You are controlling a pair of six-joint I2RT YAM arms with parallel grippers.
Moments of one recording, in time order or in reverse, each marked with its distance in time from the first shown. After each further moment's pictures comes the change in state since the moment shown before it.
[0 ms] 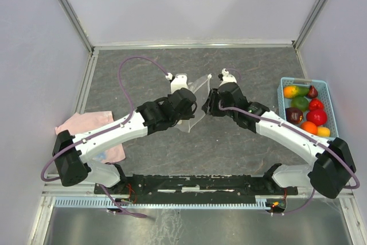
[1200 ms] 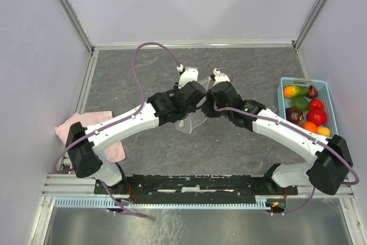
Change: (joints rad) left arm 0.000 0.130 0.174 -0.122 -0.134 0.161; right arm 0.074 0.034 0.074 -0.086 0.040 -0.048
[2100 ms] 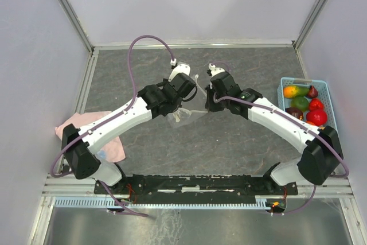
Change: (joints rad) left arm 0.108 -0.008 0.057 -0.154 -0.045 0.213; right arm -0.095 0.102 0.129 -0.138 -0.063 -0.161
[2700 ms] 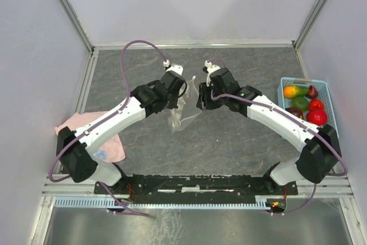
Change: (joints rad) left arm 0.101 -0.055 -0.115 0.083 0.240 0.007; right arm 0.000 0.036 0.053 0.019 -0.123 -0.031
